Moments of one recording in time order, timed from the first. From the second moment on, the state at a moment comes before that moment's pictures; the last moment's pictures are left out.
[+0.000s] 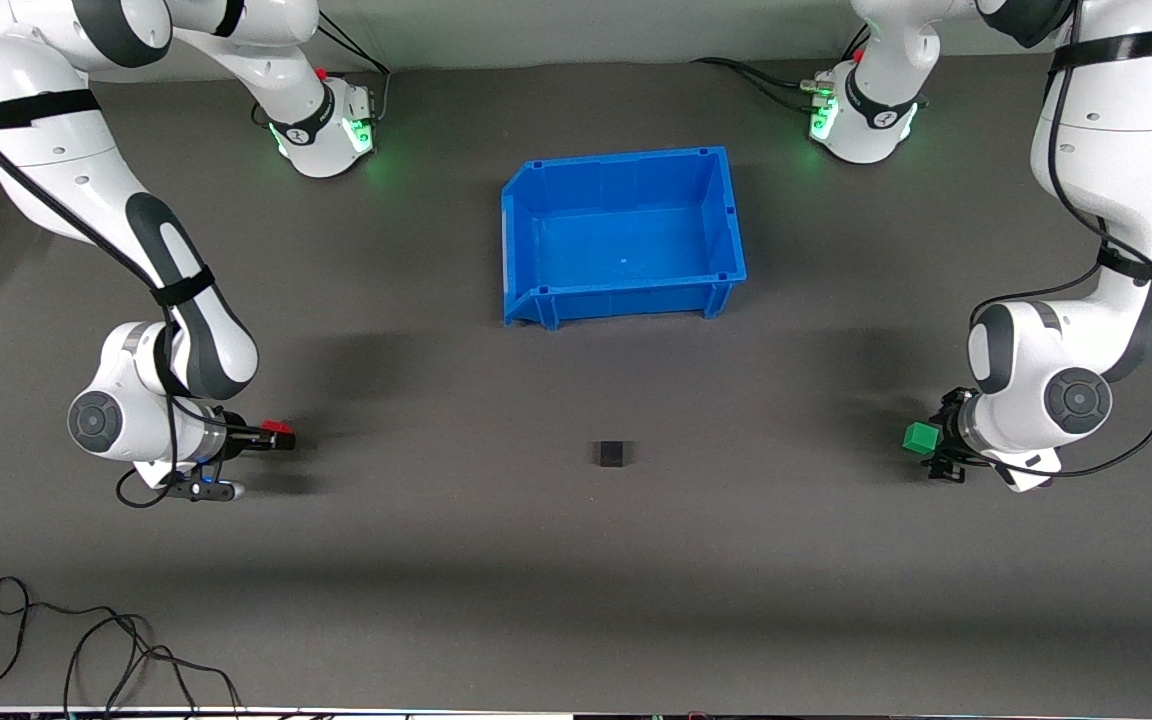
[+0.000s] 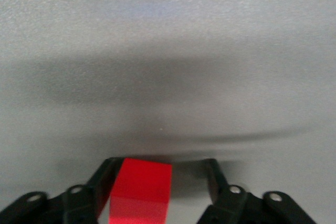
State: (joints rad) left arm 0.04 0.60 0.00 -1.88 0.05 2.40 -1.28; right arm -0.13 0.63 0.07 -1.84 -0.01 2.32 0.05
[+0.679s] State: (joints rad) left arm 0.04 0.60 0.00 -1.88 0.05 2.40 -1.28; right arm -0.13 0.63 0.07 -1.84 0.01 2.32 0.06
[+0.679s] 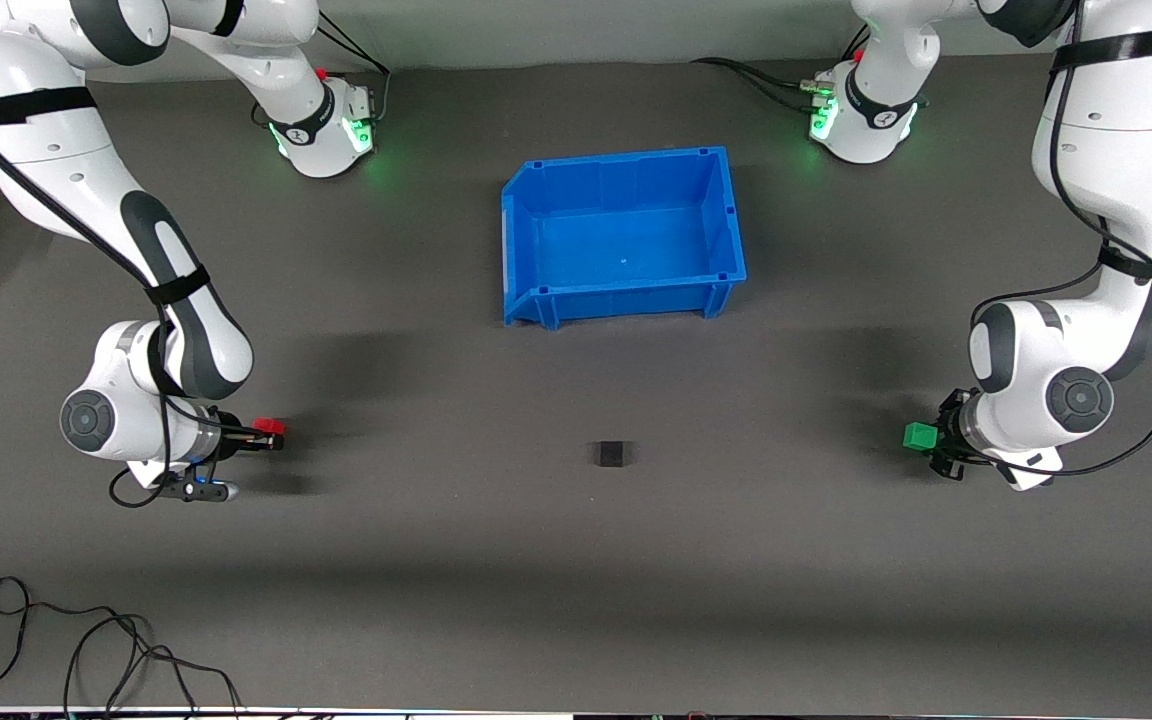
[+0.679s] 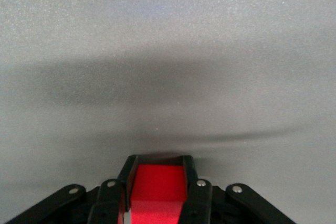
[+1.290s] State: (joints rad) left arm 0.03 0.56 -0.01 -1.69 -0.07 2.22 -1.31; right arm -0.08 0.61 0.09 -1.84 0.14 2.32 0.49
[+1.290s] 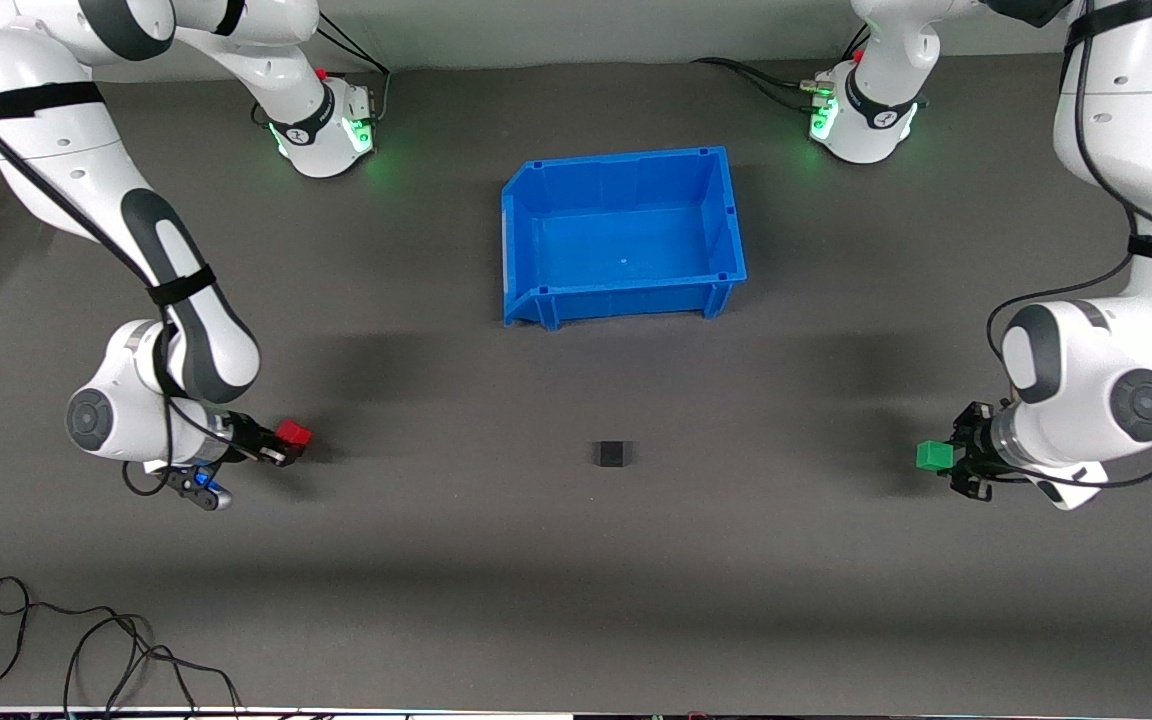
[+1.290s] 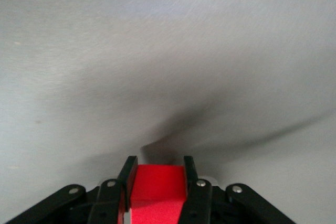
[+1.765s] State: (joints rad) left arm -0.09 0.62 -0.02 -1.51 -0.08 2.11 -1.58; right arm 0.20 0.59 0.10 -1.73 0.15 2.32 1.15
